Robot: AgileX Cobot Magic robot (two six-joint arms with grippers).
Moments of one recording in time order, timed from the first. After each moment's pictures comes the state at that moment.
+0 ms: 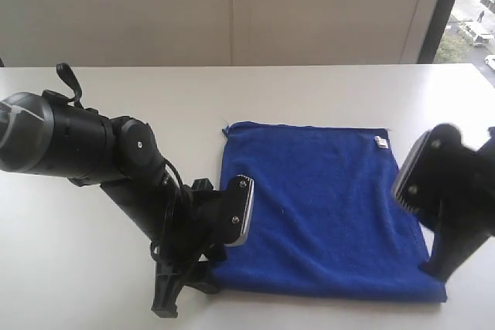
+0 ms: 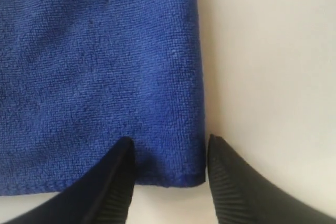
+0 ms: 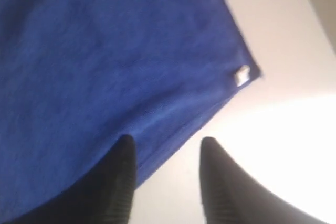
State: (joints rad) left arm -0.69 1.85 -1.01 -0.60 0.60 1.57; right arm 0.11 1.14 -0.46 0.11 0.12 -0.91
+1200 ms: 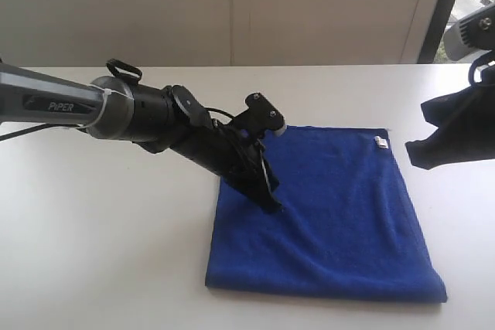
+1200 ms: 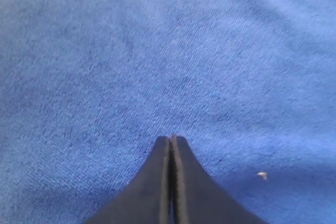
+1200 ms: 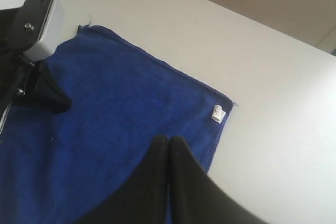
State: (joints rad) left arm -0.65 2.14 -1.42 -0.93 0.43 1.25; right arm 0.11 1.00 -0.69 0.13 0.34 -0.36
